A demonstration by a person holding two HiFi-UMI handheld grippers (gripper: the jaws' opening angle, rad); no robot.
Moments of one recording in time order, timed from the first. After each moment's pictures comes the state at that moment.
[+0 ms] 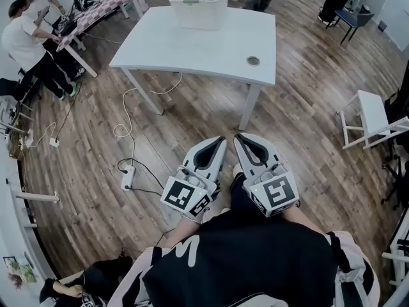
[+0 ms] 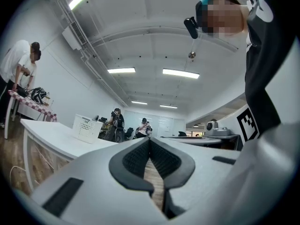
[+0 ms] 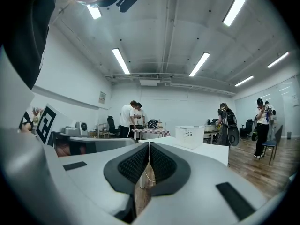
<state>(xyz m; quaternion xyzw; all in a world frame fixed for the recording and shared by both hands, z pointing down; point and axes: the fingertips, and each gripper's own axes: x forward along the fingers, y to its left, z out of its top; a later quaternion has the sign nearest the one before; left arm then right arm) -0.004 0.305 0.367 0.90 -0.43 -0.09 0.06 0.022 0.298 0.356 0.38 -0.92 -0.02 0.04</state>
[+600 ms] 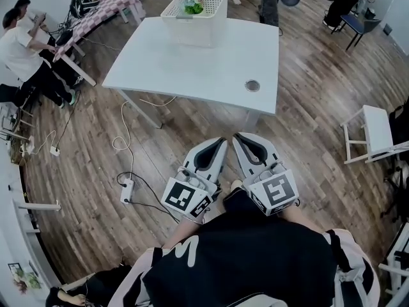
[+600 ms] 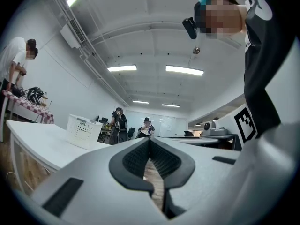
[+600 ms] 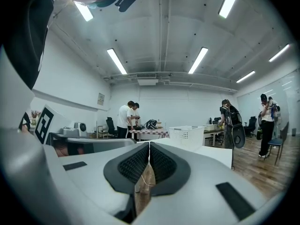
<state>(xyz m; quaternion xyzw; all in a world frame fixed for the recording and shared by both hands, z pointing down) 0.018 0.175 0.357 0.89 -0.43 -0.08 0.06 0.040 0.164 0.348 0.36 -0.93 -0.01 0.03</state>
